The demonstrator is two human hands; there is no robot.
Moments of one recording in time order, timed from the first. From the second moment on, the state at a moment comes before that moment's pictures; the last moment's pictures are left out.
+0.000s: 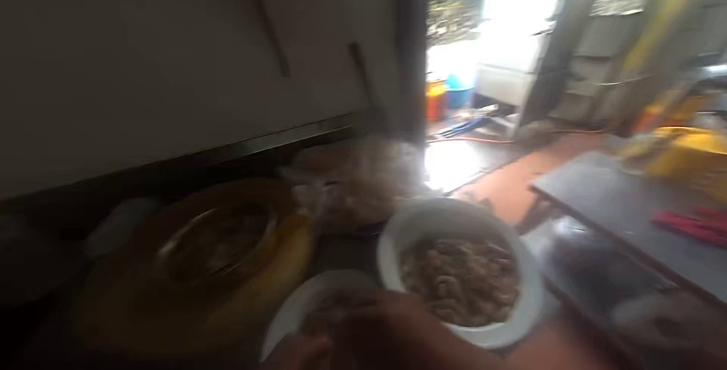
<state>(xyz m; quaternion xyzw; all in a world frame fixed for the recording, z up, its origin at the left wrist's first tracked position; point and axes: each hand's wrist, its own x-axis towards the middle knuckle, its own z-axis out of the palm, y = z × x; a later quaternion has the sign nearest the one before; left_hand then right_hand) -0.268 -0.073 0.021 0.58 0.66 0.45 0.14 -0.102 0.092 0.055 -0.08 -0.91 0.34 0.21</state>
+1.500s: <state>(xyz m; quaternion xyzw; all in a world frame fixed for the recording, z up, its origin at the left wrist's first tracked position) -0.238 -0.086 0.006 0.50 0.65 0.56 0.03 -0.123 0.073 0.001 -0.06 -0.65 0.71 0.25</state>
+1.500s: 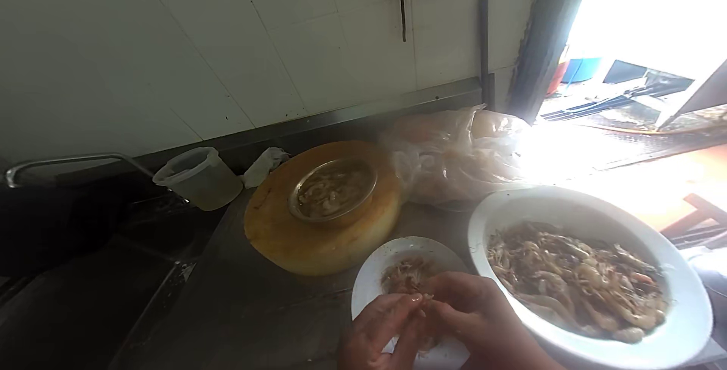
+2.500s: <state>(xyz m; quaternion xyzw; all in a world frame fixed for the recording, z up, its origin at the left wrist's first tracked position) -0.335 -0.068 0.096 0.31 0.79 0.53 0.02 -0.130 0.069 -0.010 -0.08 -0.96 0.21 0.17</state>
